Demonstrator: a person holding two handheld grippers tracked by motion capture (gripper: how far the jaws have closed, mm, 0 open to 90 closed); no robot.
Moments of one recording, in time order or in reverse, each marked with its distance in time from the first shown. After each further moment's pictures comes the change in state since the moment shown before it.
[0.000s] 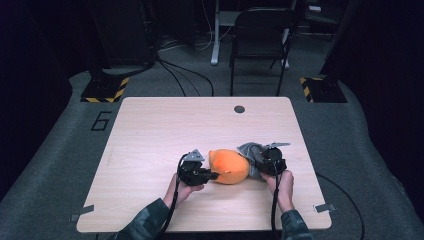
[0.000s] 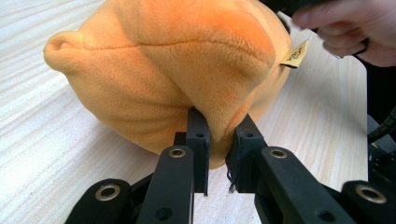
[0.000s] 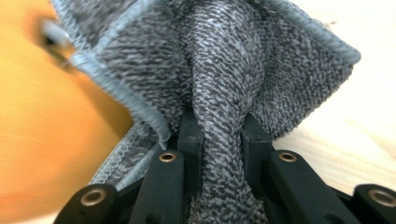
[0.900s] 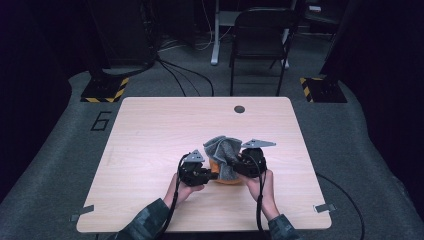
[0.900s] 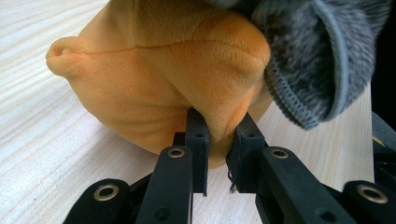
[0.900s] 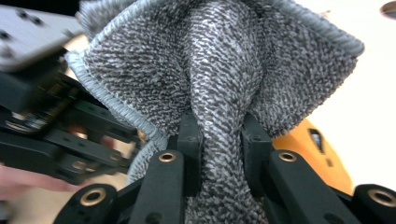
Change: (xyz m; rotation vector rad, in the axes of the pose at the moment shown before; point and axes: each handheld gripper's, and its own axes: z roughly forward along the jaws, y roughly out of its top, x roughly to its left) left arm 0.000 -0.001 0.001 -0.007 0.003 0.028; right arm 0.085 0.024 -0.050 -0.206 0.275 -0.112
